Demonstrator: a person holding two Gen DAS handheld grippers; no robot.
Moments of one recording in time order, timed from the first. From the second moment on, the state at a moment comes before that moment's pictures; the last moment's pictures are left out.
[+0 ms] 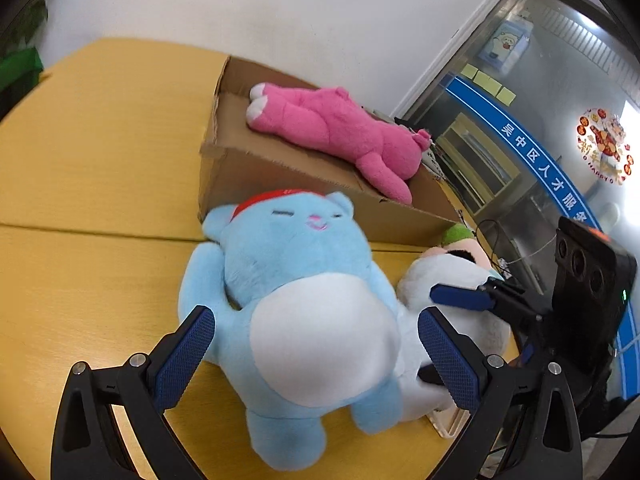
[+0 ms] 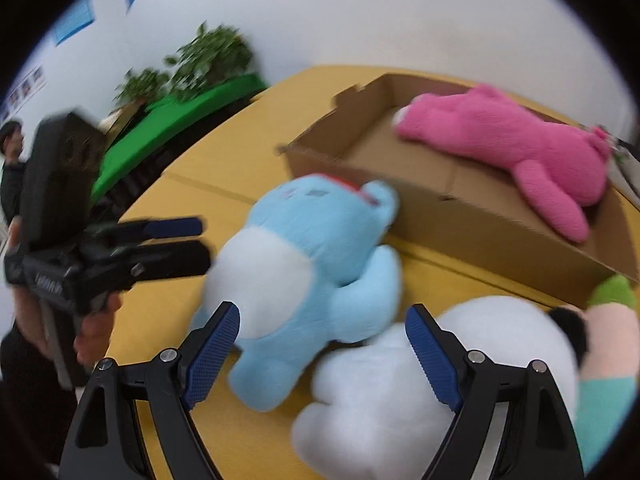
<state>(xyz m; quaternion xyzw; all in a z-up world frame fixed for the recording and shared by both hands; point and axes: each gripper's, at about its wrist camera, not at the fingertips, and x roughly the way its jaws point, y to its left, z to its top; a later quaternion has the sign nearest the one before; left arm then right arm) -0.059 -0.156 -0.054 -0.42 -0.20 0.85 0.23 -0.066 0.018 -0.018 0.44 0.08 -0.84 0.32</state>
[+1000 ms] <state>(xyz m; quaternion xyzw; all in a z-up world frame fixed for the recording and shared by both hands) -0.097 -0.102 0.061 -0.34 -0.10 0.90 0.26 -0.072 -0.008 0.046 0.29 0.16 -0.88 0.35</state>
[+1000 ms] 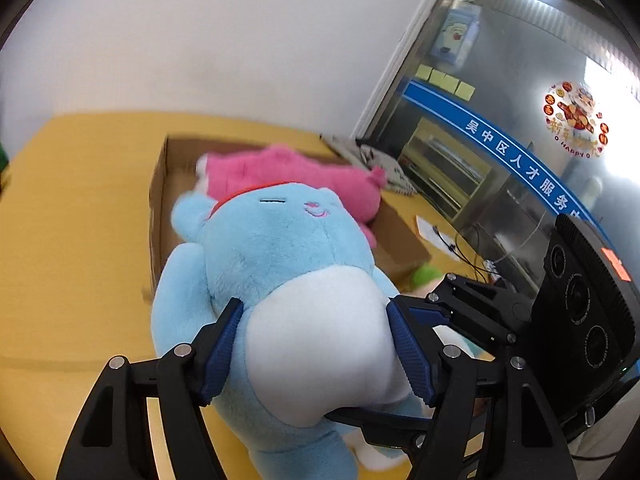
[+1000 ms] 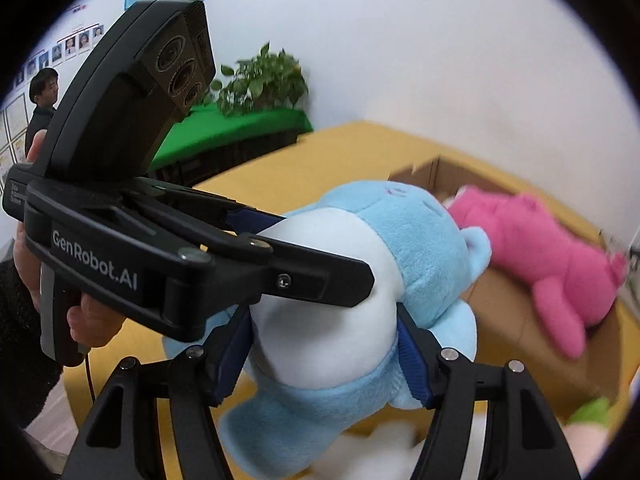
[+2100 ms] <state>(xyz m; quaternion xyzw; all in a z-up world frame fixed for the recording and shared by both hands) -0.266 -0.109 -0.037 -0.43 -0.11 0.87 0.22 -0.261 -0.020 -0.038 0.41 0.13 -0.82 0.37</state>
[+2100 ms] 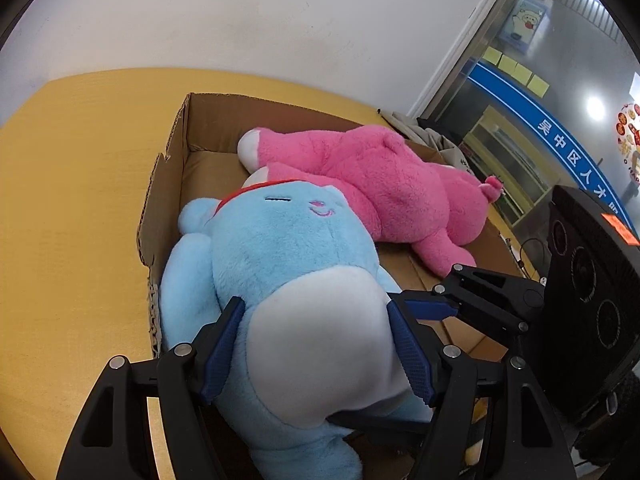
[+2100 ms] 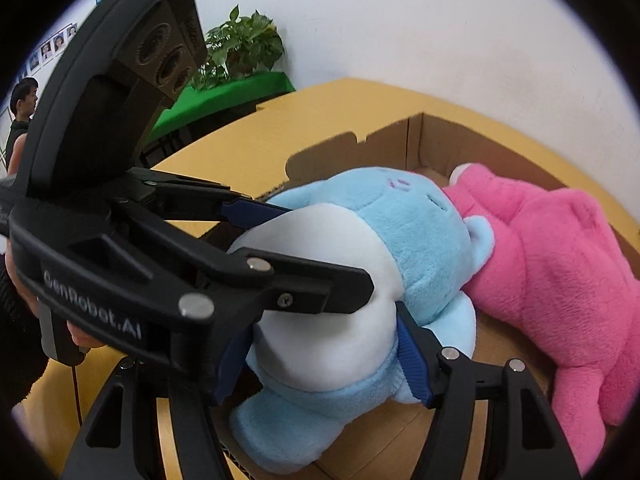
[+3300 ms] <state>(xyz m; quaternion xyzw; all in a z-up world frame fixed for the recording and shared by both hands) -0.105 0.001 0.082 -0.34 -0.09 0.91 0.21 -0.129 0.185 0.080 0.31 0.07 -0.94 0.10</state>
